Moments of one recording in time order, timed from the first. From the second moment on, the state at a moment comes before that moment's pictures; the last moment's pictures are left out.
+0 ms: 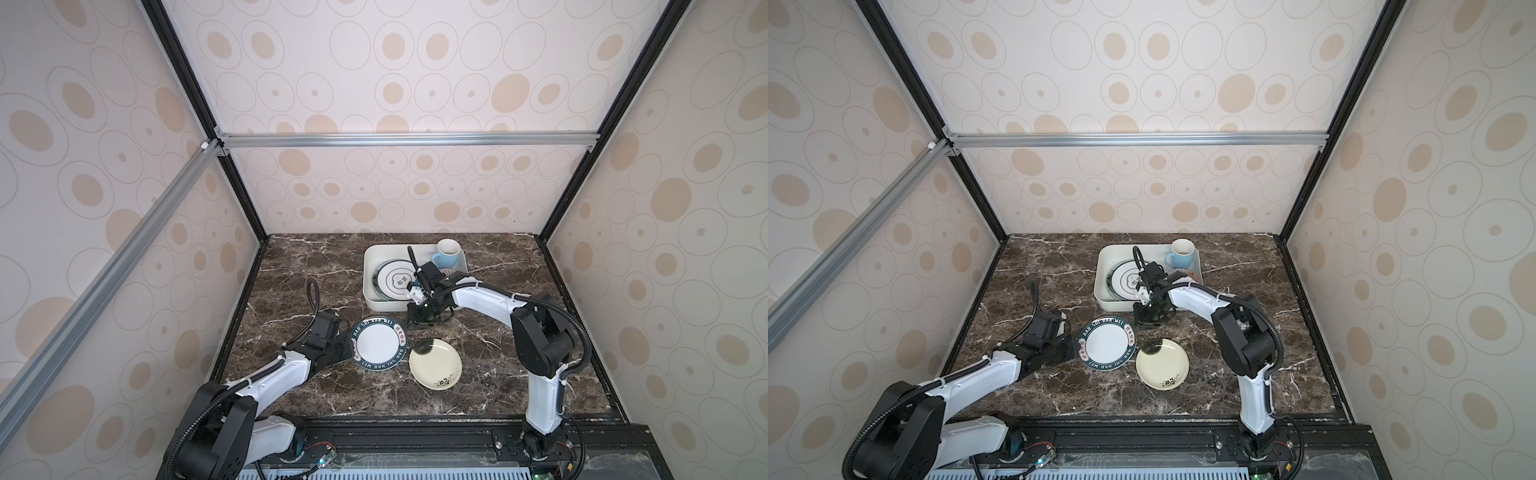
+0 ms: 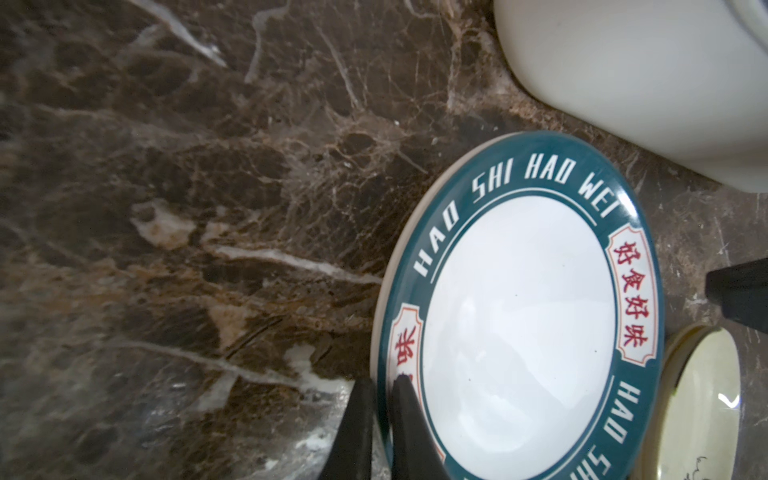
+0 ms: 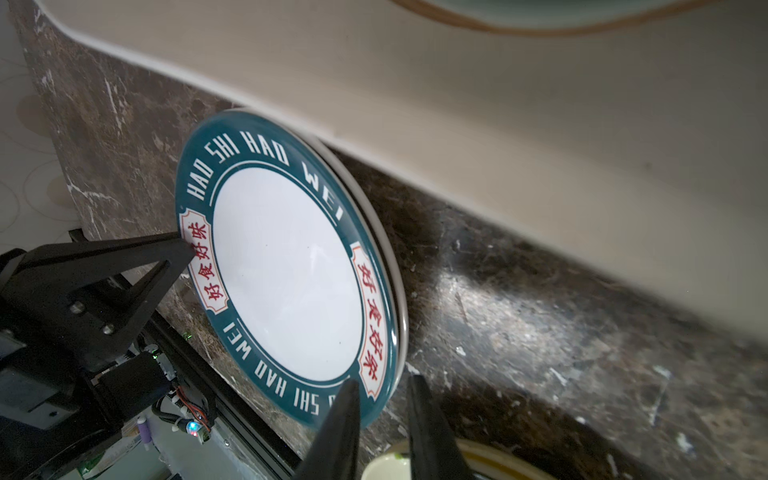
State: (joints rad) left arm -0.38 1.22 0.45 -0.19 0.10 -0.64; right arm 0.61 1.98 1.44 -0.74 -0.48 0.41
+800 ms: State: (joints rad) left arm -0.38 1.31 0.48 -0.07 0.12 -0.63; right arm 0.61 2.04 1.47 -0.74 -0.51 0.42
